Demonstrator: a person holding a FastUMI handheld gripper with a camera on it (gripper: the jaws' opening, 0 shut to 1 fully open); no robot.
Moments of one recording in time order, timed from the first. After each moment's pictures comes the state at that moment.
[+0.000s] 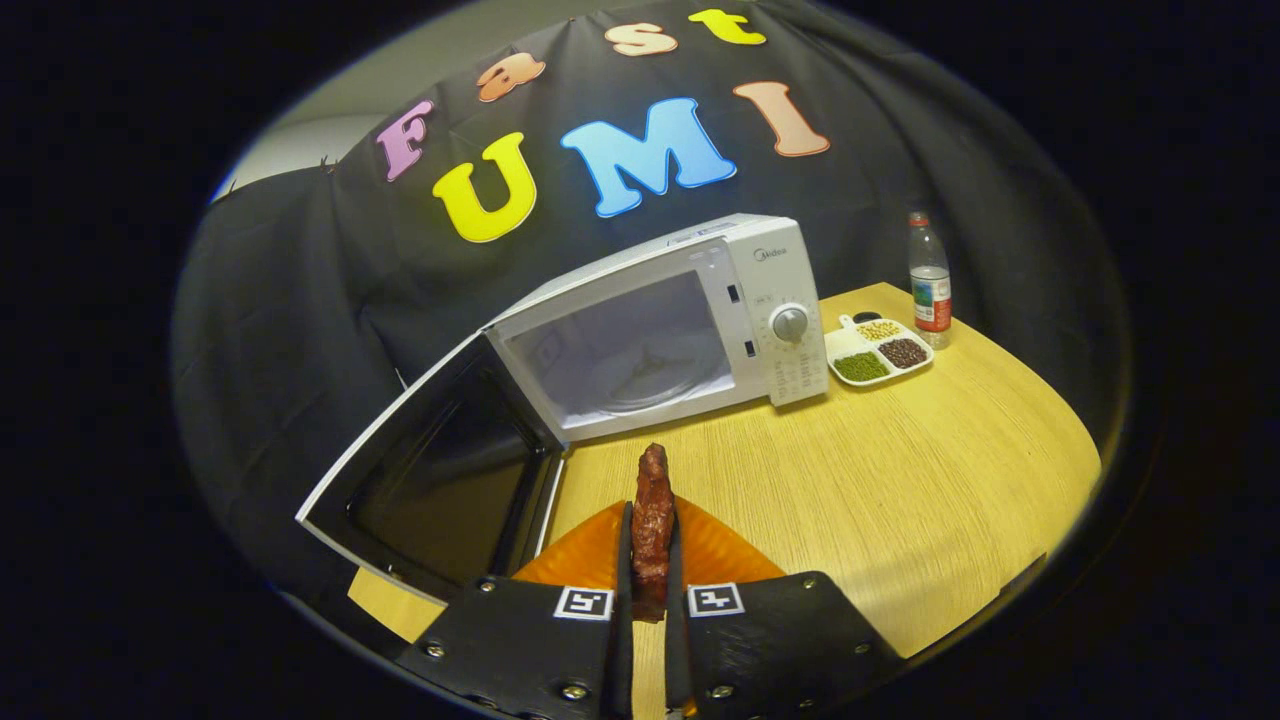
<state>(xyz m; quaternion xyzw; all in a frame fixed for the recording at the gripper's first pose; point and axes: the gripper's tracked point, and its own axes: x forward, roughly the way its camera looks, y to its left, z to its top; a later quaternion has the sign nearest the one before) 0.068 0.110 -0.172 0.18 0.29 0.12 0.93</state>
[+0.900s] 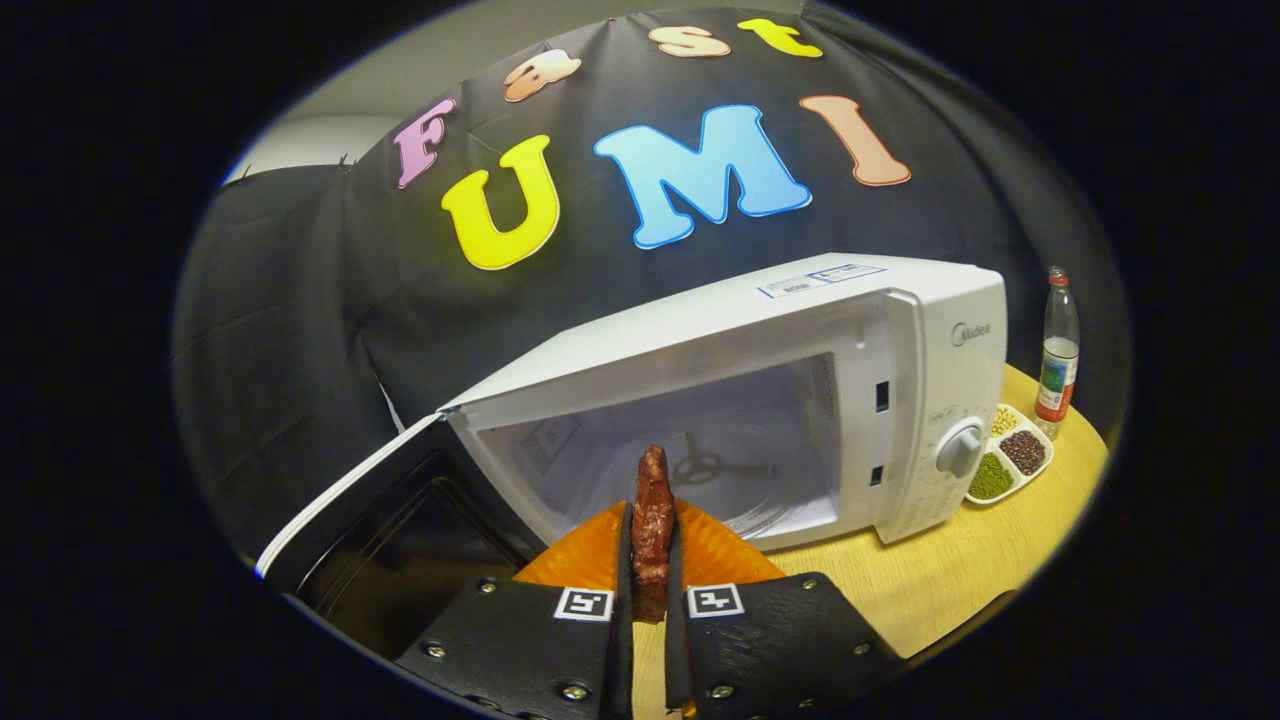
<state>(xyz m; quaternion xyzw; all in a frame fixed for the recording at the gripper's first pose) 0.257 0.177 -0.187 0.17 0.21 0.14 0.95</state>
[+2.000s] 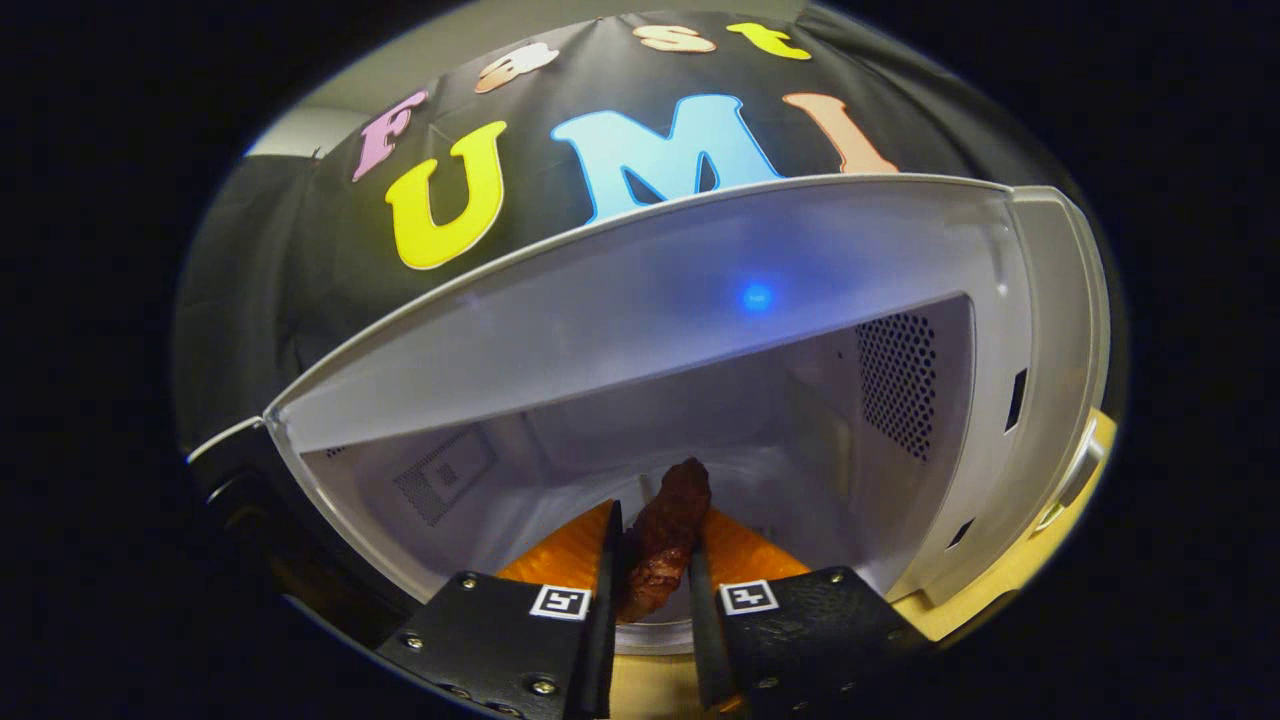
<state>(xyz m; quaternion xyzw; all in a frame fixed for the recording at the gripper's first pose) 0.369 0.175 -0.248 0.13 0.17 0.07 0.97</state>
